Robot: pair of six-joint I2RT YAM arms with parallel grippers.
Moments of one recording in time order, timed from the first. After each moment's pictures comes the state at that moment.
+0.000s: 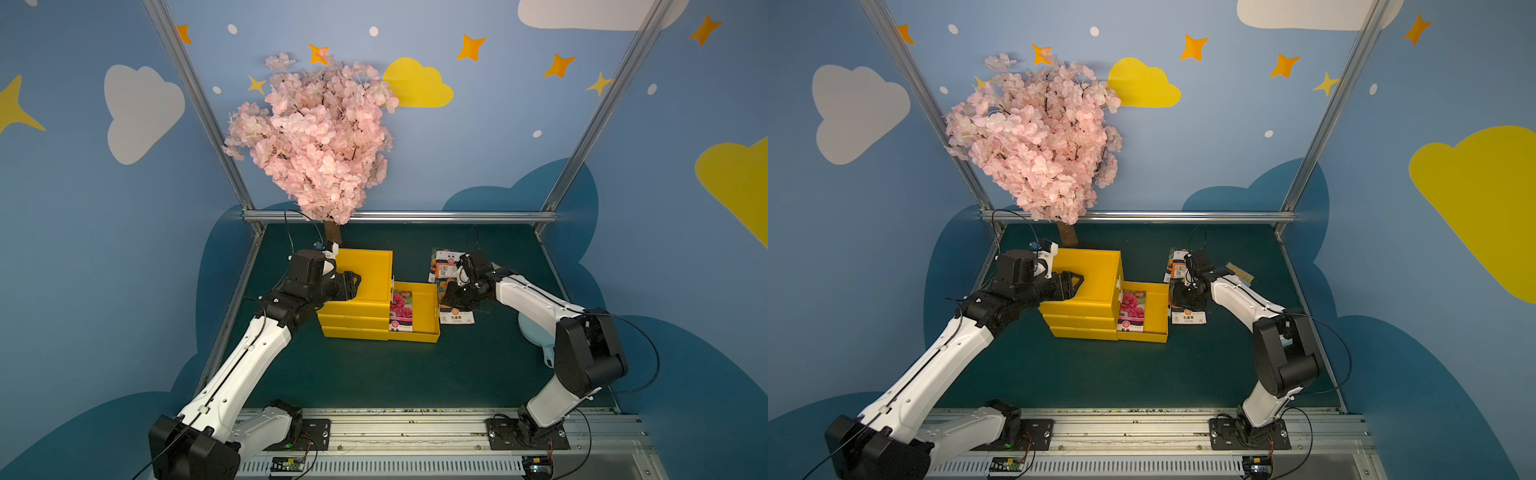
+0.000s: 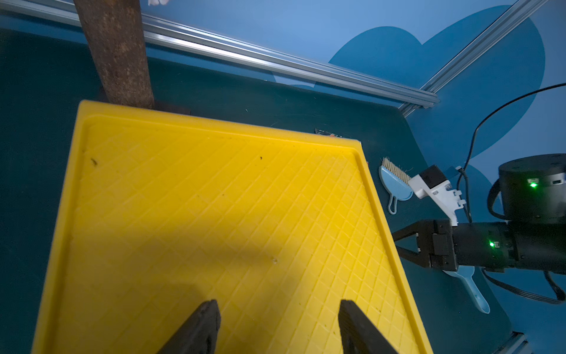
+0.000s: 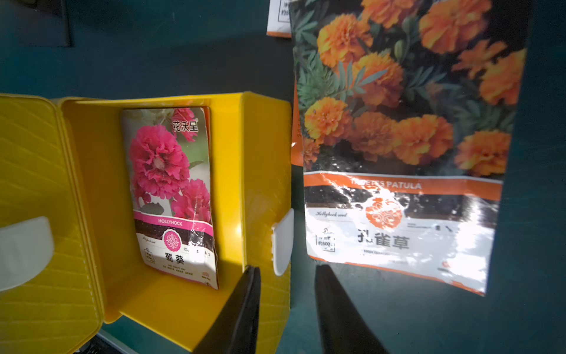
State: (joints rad) left arm -0.33 1.13 1.04 -0.56 0.17 -0.37; right arm 0.42 1.64 1.15 -0.65 -0.24 0.50
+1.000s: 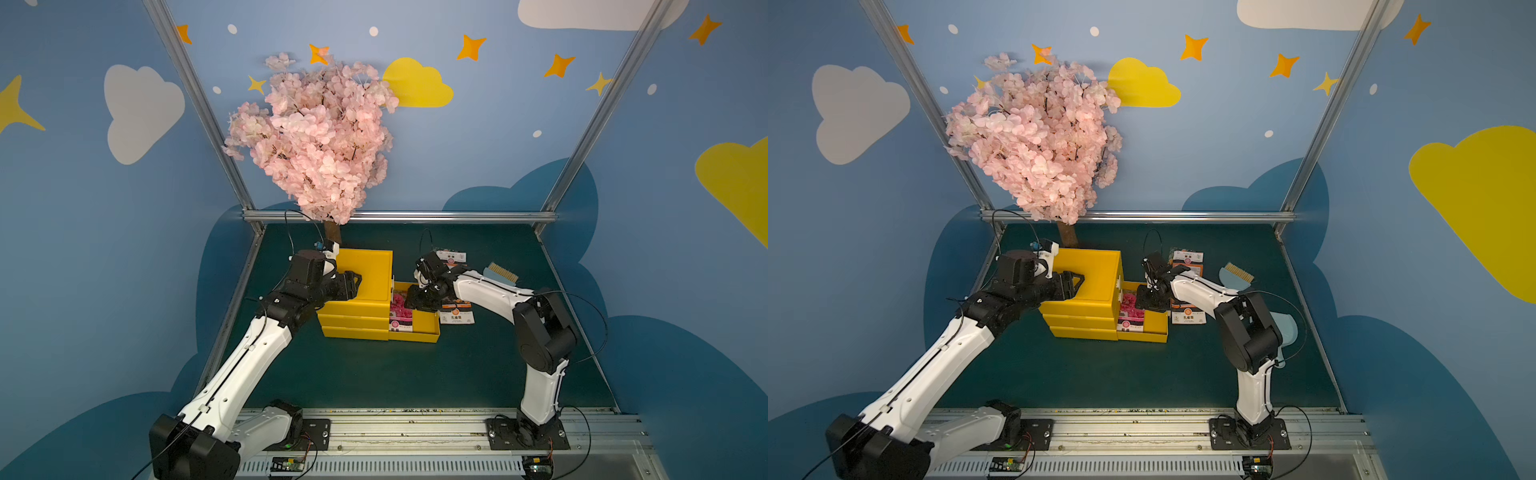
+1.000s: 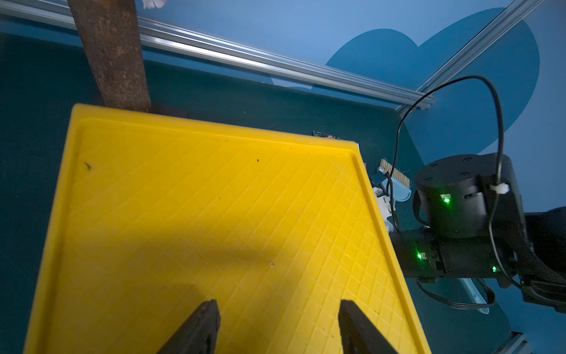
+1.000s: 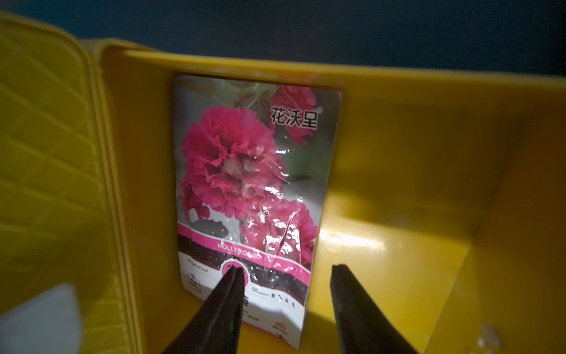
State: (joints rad) left arm -0.33 1.14 1.03 -0.53 0.18 -0.37; right arm 0.66 1.93 1.37 -0.60 -0.25 0.61
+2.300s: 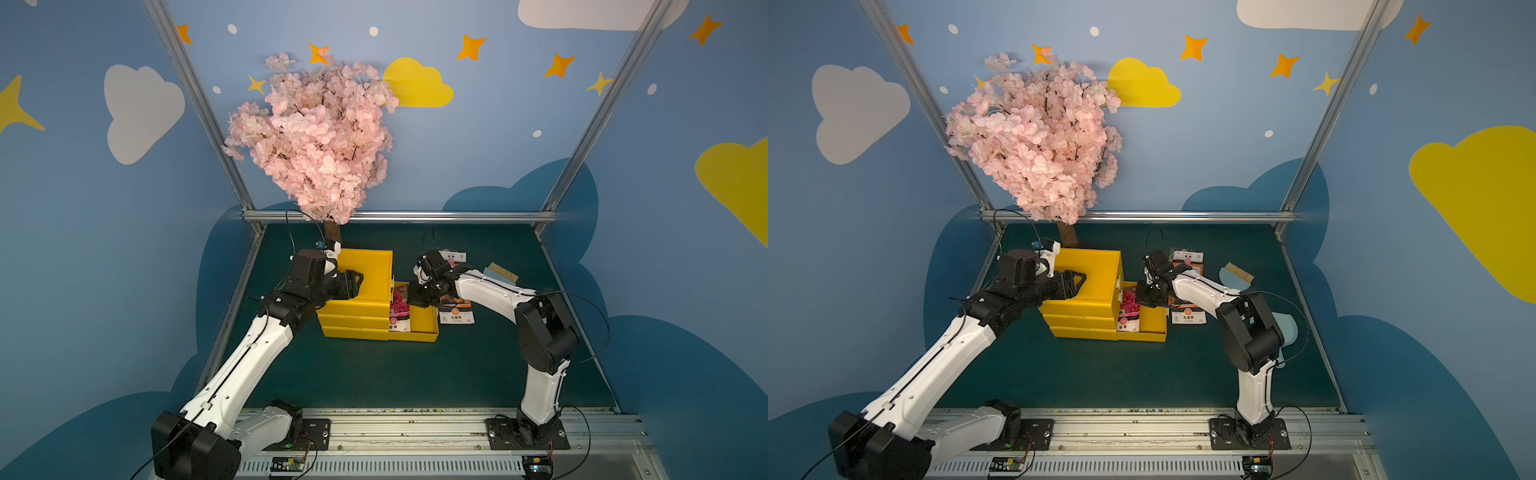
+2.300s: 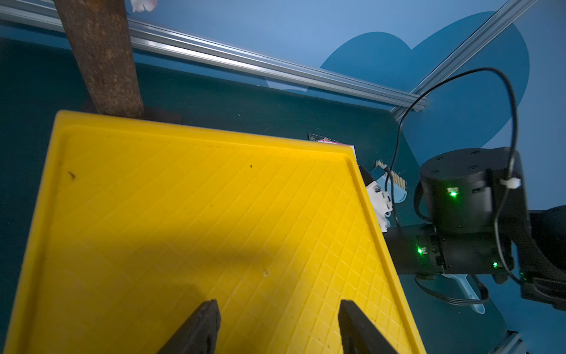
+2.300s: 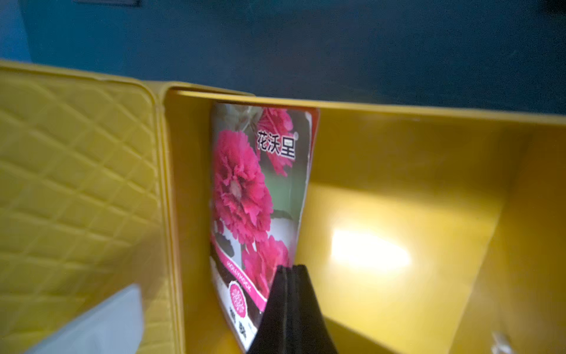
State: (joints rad) left arm -0.33 1.14 1.02 -0.51 0.19 -0.37; right arm 0.64 1.89 1.37 -0.56 -0.29 0.63
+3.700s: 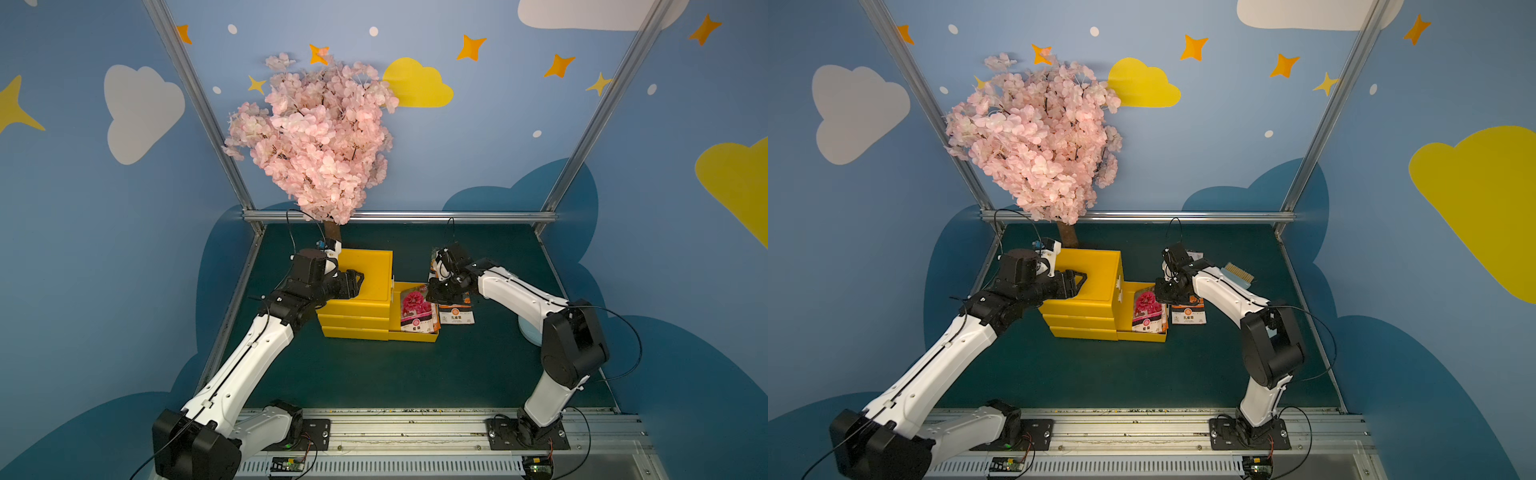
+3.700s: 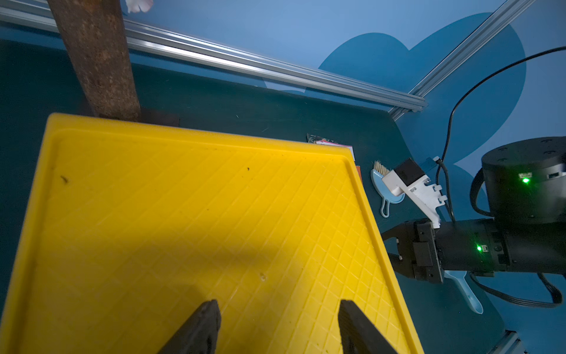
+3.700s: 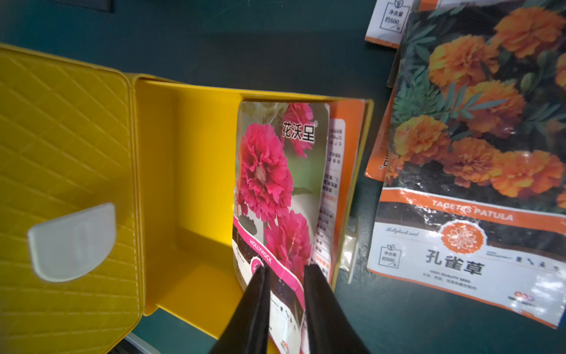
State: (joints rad) left arm -0.33 1.15 1.02 -0.49 0.20 -0.37; right arm 0.56 1.76 1.33 -0.72 -0.22 0.49
